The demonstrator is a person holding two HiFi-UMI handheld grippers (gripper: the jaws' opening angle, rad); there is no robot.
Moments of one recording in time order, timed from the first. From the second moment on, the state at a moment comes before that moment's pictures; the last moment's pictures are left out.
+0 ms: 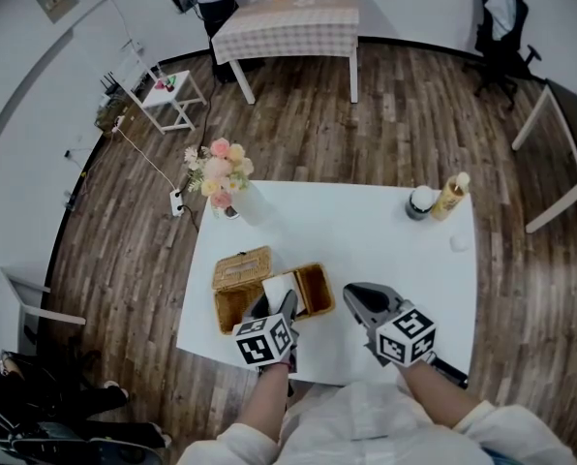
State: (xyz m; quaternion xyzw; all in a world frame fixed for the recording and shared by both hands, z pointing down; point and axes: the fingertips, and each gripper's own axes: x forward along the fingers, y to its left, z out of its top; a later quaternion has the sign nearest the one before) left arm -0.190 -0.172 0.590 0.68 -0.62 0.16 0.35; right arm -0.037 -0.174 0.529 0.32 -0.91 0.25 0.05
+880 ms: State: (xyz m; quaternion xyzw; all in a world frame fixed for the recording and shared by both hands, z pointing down) left arm -0.151 -0.162 0.521 0.72 -0.51 -0.10 0.46; right arm -0.031 -0.169 0.506 0.34 -0.92 0.21 0.05
